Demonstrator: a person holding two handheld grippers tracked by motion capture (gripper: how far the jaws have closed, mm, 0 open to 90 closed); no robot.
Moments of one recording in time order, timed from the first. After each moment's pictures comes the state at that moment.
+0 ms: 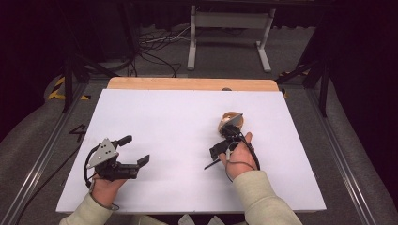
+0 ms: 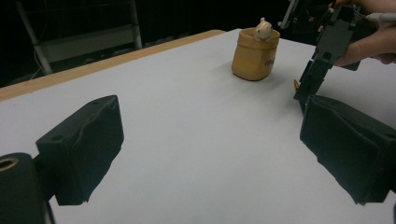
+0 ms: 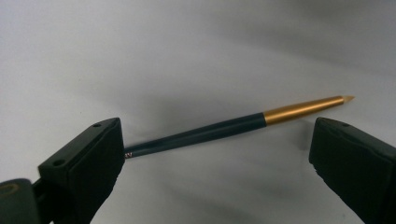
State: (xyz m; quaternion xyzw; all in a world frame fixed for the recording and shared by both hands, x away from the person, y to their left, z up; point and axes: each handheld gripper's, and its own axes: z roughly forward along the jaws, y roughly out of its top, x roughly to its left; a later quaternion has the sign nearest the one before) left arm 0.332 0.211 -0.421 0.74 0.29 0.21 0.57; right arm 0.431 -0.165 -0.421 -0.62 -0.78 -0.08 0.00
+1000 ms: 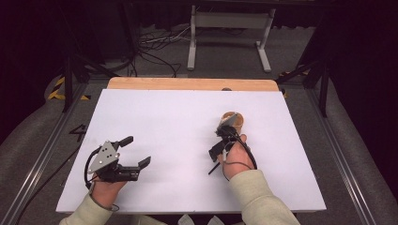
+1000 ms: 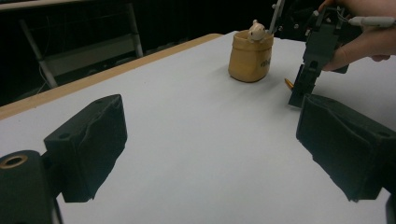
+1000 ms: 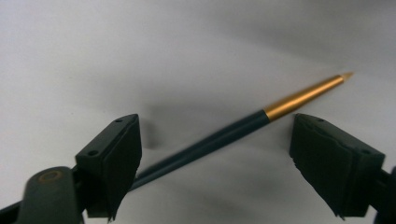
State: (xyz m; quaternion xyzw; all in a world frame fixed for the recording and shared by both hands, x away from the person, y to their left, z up) left arm 0.324 0.207 -0.418 0.74 0.27 0.23 0.57; right arm 0.432 -0.154 -0.426 -0.61 -0.79 -0.05 -0.01
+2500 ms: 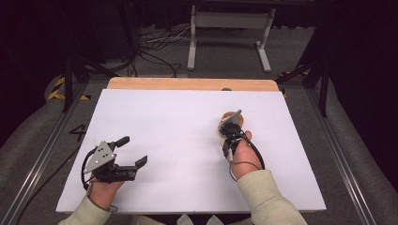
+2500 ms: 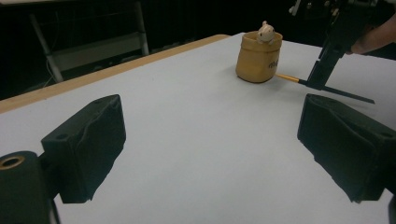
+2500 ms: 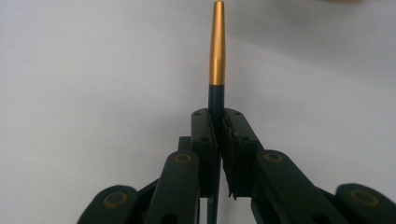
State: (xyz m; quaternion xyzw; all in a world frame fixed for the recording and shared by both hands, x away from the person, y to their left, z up) left arm 0.323 0.216 -0.420 0.73 0.29 0.23 0.57; right arm 0.421 -0.163 -0.396 -0.58 -0.81 -0.06 -0.03
